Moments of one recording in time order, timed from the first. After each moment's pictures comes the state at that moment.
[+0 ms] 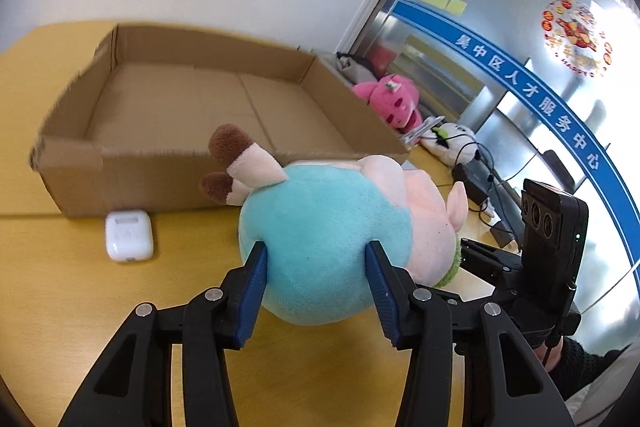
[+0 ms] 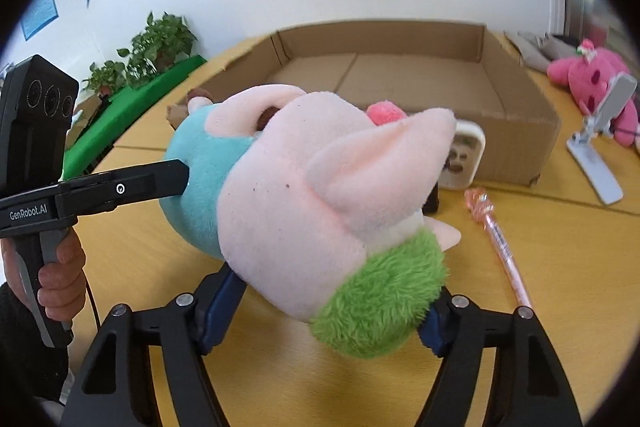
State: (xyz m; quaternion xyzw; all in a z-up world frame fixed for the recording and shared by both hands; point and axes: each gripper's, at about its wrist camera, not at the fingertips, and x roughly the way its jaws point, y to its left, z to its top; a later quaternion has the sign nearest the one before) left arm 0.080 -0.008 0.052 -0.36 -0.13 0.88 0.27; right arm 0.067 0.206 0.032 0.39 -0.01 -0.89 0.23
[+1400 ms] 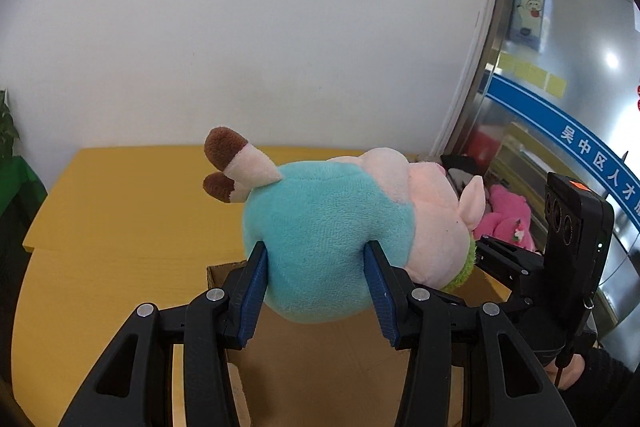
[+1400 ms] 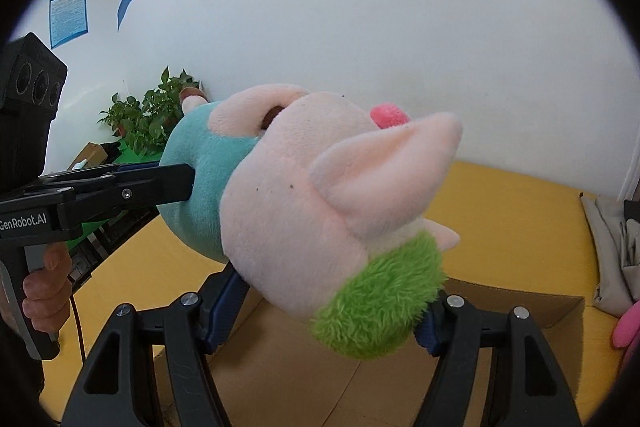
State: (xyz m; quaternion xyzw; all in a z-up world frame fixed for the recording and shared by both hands) left arm -0.245 -0.130 0.151 -0.32 -0.08 0.93 0.13; right arm -0.259 0.091 0.121 0.31 0.02 -0.90 0.30
